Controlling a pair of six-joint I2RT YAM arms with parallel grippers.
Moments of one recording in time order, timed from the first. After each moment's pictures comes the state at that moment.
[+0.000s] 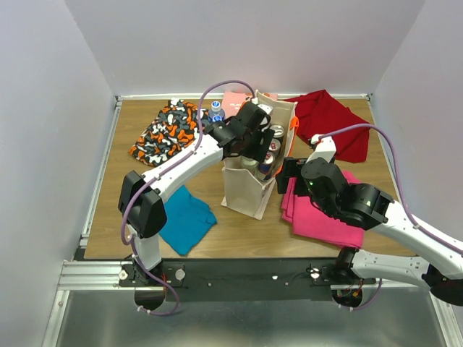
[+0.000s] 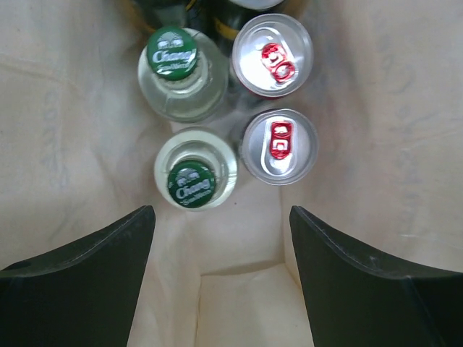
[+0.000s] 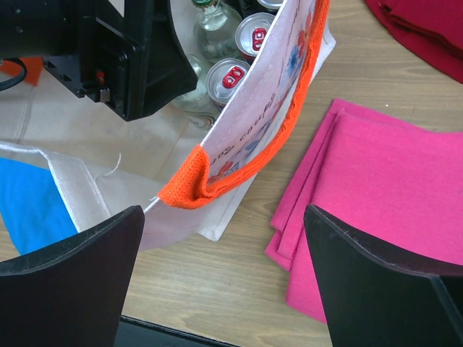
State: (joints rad) left arm -0.78 1.82 1.75 -0.74 -0.10 -0.27; right arm 1.00 0.96 1.11 -0.75 0.63 0.61
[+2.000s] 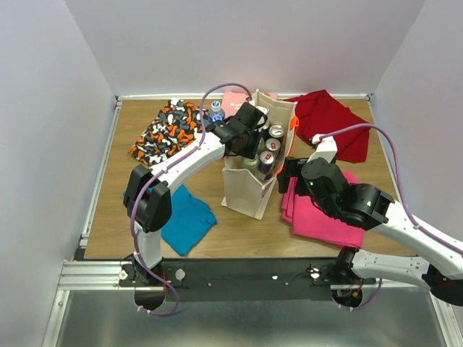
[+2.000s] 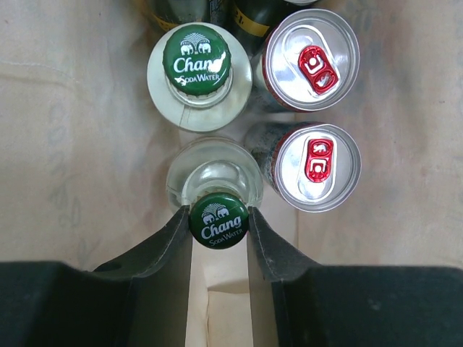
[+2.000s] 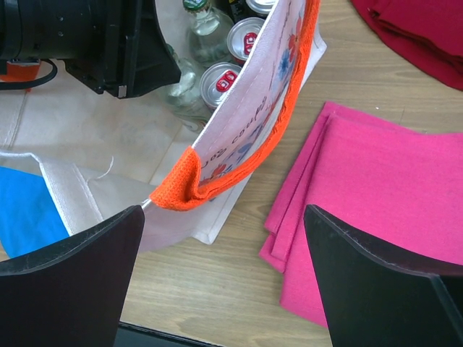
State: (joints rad) left arm -0.73 1.88 1.72 -0.70 -0.06 -0.27; right arm 1.00 0.96 1.11 -0.75 0.65 0.60
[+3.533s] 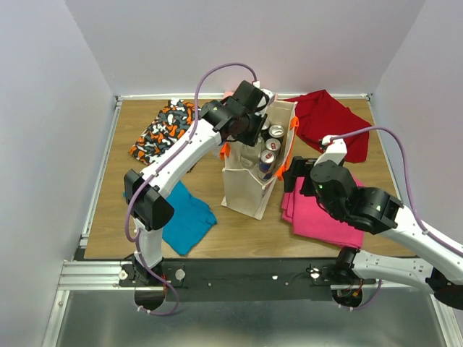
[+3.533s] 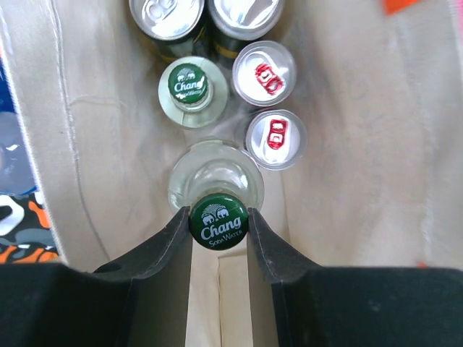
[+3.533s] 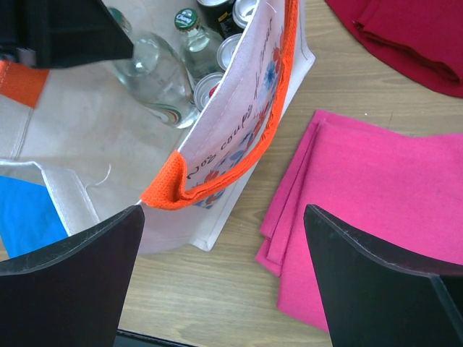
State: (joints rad) left arm -0.73 1.90 2.05 -0.98 -0.03 -0.18; right arm 1.00 0.90 1.10 -0.76 0.69 0.61
